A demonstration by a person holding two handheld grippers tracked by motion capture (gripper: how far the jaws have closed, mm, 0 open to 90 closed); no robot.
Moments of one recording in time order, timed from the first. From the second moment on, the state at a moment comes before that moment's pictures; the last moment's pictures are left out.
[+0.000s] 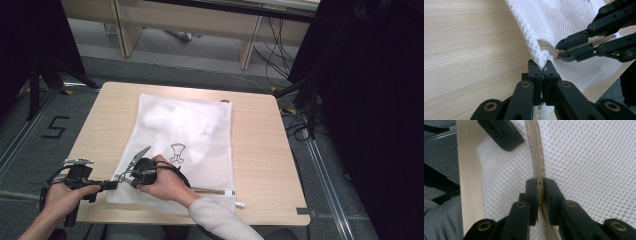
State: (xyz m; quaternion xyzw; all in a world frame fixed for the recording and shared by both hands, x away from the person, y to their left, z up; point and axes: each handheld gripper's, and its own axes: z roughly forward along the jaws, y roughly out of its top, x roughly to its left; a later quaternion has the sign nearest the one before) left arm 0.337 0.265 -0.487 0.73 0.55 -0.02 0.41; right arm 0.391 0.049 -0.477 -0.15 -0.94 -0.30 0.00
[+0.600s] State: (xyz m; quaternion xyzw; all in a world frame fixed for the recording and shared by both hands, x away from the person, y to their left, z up) left arm 0.337 0.264 -0.488 0.74 0.55 -0.01 0.40; right arm 0.391 0.032 -0.476 -0.16 -0.94 -0.29 0.01
